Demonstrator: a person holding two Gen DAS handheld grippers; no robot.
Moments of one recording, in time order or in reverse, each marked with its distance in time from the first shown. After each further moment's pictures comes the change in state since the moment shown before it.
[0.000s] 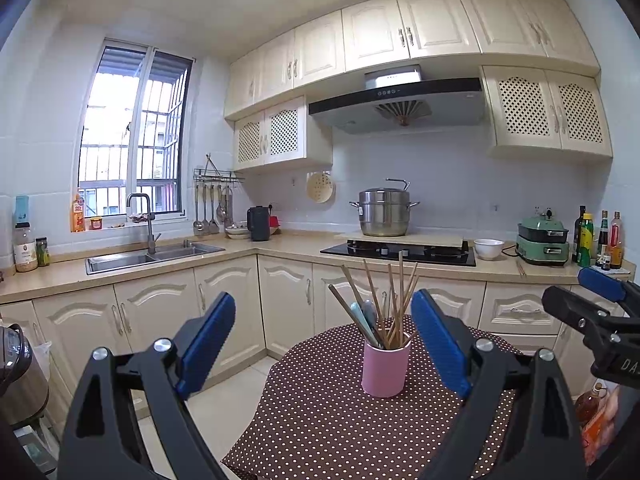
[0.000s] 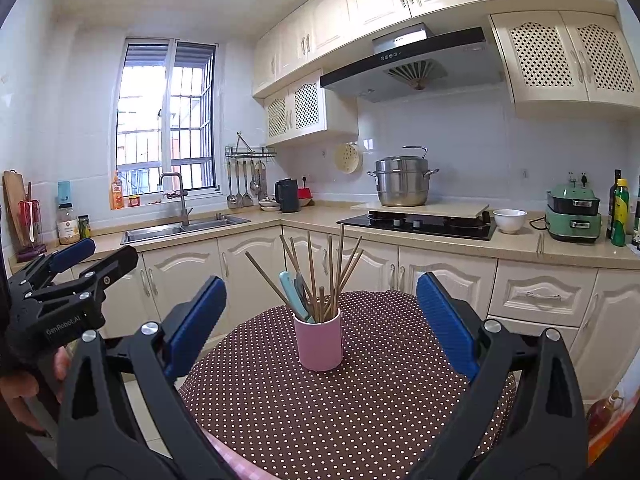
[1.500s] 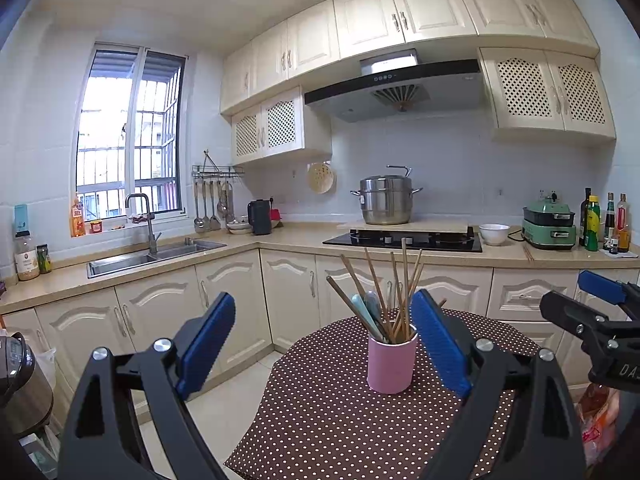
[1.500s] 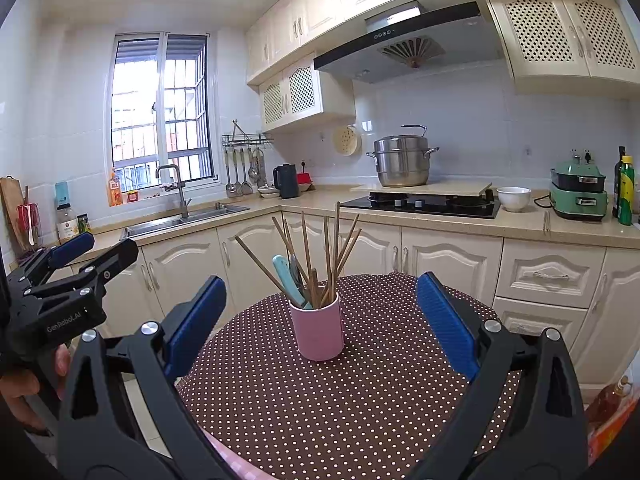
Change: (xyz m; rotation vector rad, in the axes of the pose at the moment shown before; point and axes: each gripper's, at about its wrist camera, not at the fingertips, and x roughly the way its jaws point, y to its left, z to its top) left arm 0.025 -0.013 -0.006 0.044 0.032 0.018; right arm 0.024 -0.018 -0.014 0.044 0.057 0.008
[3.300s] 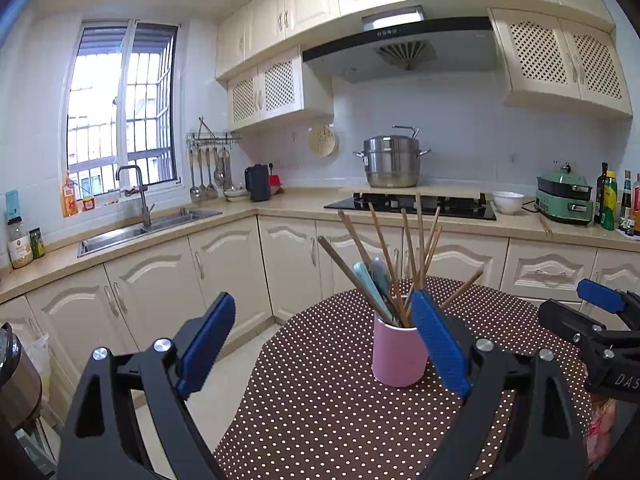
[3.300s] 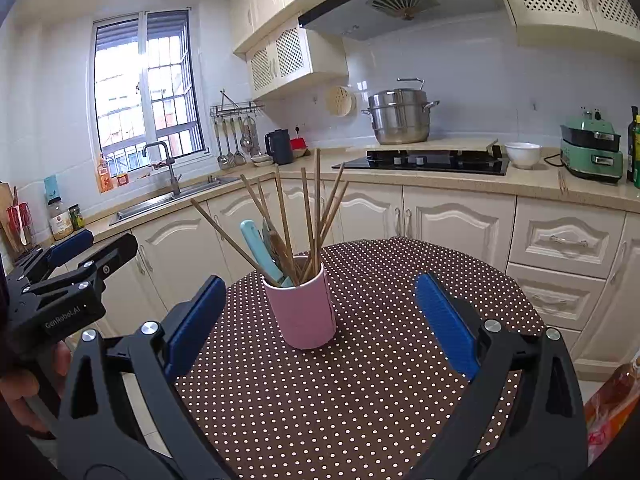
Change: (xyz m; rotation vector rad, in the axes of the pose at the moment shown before) left arm 0.091 -0.016 -0.028 0.005 0.137 0.020; right arm 0.083 -0.029 -0.027 0.063 0.136 0.004
